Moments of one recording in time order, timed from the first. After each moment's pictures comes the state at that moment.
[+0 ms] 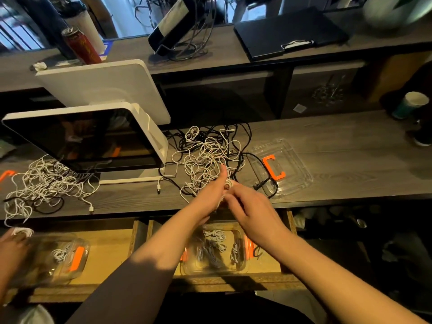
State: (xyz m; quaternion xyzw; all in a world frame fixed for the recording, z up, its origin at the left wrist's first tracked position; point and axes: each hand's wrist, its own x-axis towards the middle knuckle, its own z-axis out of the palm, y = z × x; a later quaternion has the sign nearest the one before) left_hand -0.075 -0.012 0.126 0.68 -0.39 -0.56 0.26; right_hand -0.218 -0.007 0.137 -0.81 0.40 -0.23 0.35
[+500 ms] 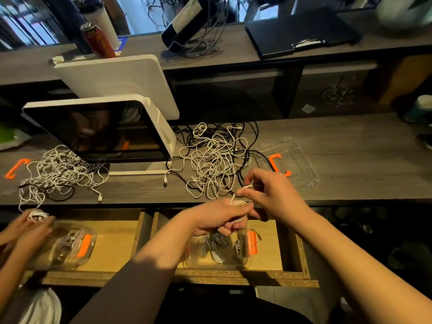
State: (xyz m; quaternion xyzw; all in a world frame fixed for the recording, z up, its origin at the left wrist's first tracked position) left_hand -0.075 0.030 0.134 0.51 -0.37 -0.76 0.19; right_hand -0.244 -0.043 0.135 -0.83 0.38 -0.21 0.36
